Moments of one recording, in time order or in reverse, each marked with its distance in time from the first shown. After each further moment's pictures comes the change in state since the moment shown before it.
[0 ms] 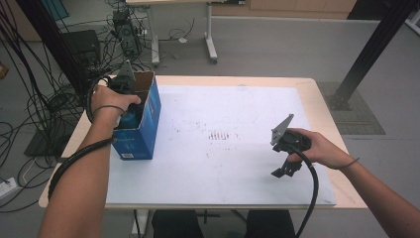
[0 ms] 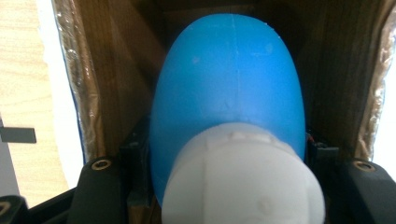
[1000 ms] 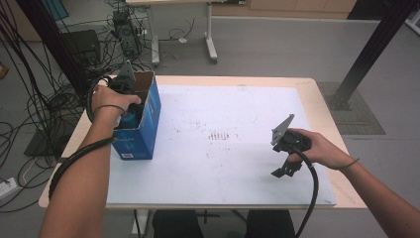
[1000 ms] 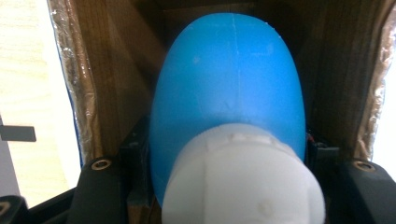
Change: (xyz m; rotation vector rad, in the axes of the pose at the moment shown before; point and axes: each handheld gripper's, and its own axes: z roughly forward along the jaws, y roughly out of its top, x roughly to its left) left arm 0.000 0.001 0.000 0.008 -0.001 -0.002; right arm -0.001 -0.002 0.002 -0.008 0.002 0.001
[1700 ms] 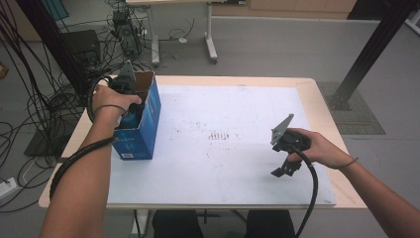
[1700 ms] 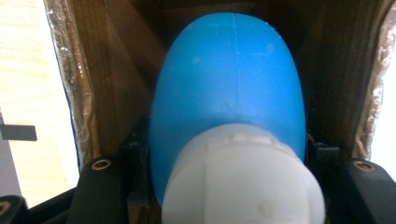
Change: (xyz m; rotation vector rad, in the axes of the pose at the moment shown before) left arm -0.003 0.000 0.000 0.002 0.008 0.000; right arm -0.002 0.001 0.001 -0.002 0.001 -0.002
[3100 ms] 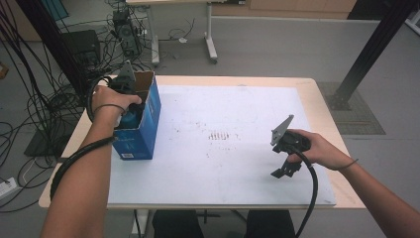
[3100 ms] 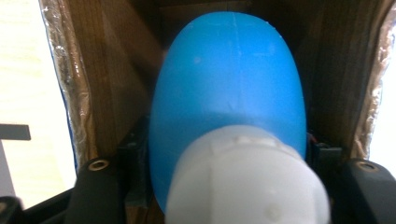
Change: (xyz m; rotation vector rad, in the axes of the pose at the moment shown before) left arm 0.002 0.001 0.001 0.010 -0.018 -0.003; right arm 0.001 -0.002 0.003 0.004 0.008 0.011
